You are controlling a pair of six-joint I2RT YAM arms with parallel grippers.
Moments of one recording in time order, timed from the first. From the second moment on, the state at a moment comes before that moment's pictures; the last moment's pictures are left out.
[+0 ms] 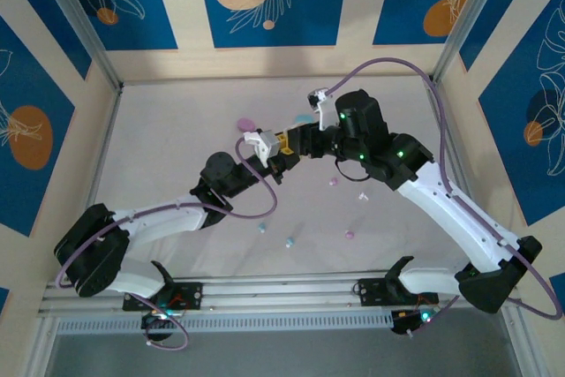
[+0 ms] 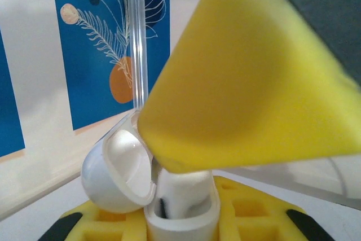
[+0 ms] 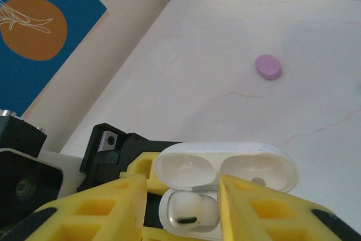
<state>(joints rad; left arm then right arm) -0.84 1.39 0.73 0.89 0.20 -0.05 0.71 1.22 1.40 -0.68 -0.16 0.42</state>
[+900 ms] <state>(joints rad) -0.84 1.28 0.72 0.85 0.21 -0.02 0.03 1.02 1.16 -0.75 -0.28 0.46</state>
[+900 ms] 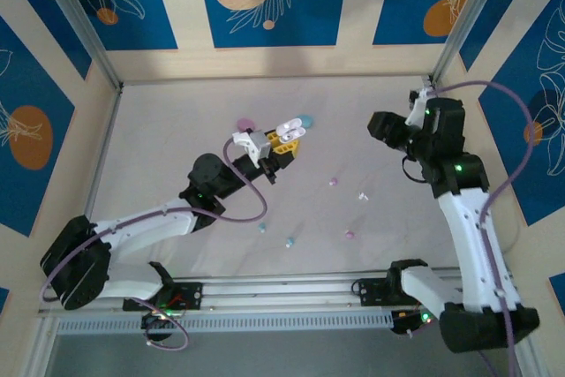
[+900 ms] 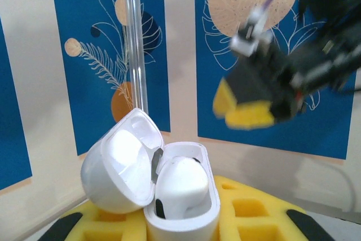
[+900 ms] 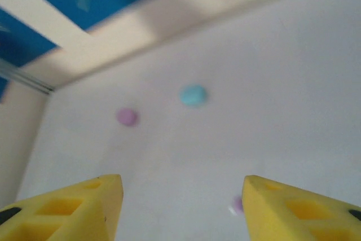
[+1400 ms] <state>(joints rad) -0.84 1.27 0.72 0.83 0.21 -0.02 -0.08 1.51 0.97 -0.83 -0.45 0.37</state>
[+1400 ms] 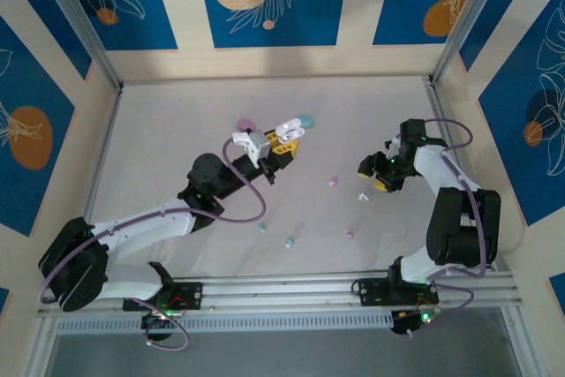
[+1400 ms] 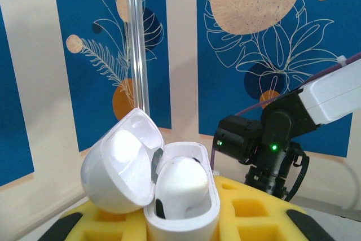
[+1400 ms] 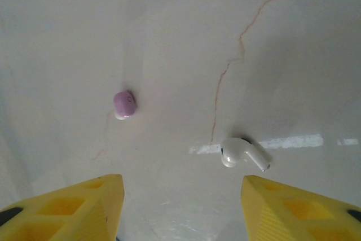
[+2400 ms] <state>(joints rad) -0.84 1.27 0.72 0.82 0.20 -0.02 0.04 1.68 0.97 -0.81 -0.33 0.35</state>
